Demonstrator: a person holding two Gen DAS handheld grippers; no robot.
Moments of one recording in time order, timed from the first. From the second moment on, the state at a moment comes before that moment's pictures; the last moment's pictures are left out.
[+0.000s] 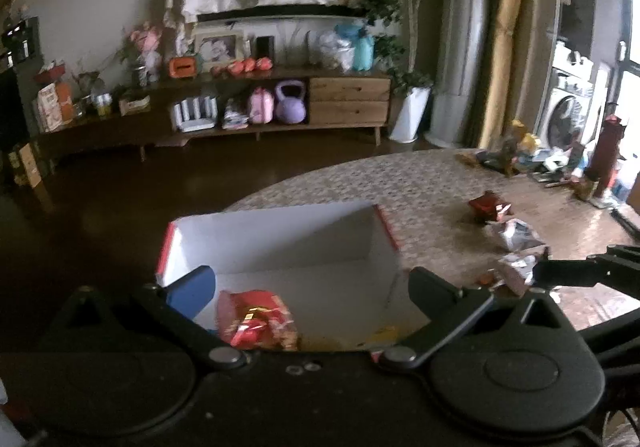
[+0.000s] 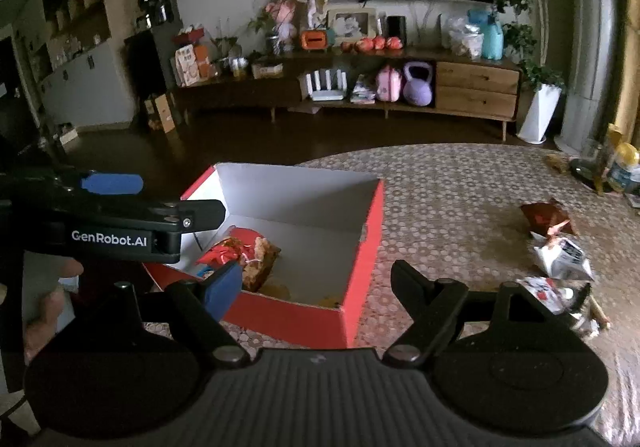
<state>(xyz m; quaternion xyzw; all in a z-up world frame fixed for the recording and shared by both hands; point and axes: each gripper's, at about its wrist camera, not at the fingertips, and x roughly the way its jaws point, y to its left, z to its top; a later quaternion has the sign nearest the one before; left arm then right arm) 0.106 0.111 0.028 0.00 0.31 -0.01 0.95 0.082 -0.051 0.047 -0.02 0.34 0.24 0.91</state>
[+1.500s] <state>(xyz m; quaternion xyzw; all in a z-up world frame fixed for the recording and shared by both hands) 0.226 -0.131 -0.055 0.08 0.39 -0.19 0.90 0.143 -0.320 -0.073 0.07 0.41 0.04 0.91</state>
